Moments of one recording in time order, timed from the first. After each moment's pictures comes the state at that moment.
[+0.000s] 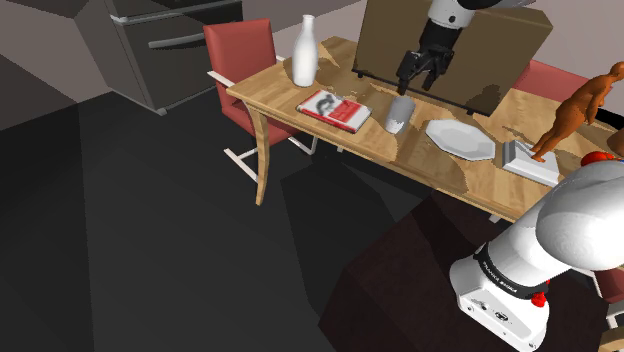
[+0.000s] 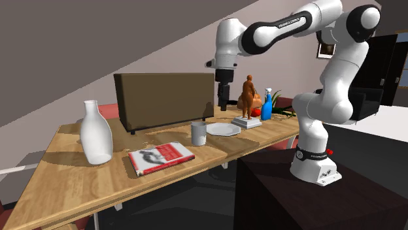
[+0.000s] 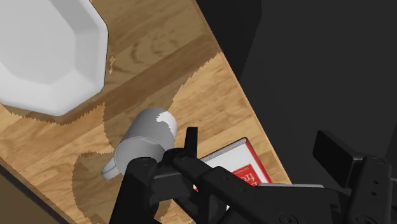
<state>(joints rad) -0.05 -0.46 -0.14 -2.40 -0.05 1.99 0.05</state>
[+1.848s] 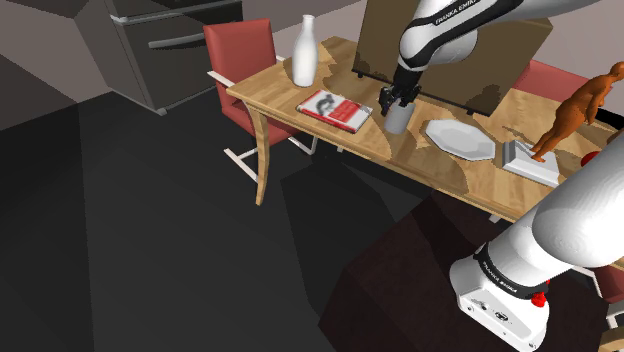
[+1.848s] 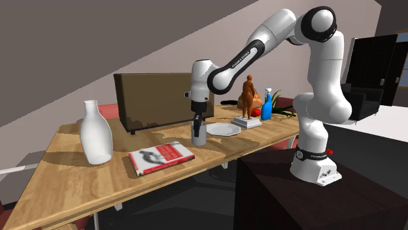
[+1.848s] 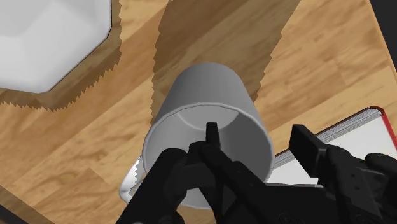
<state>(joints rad) -0.11 0.03 -0.24 -2.29 -0.03 2.39 -0.02</state>
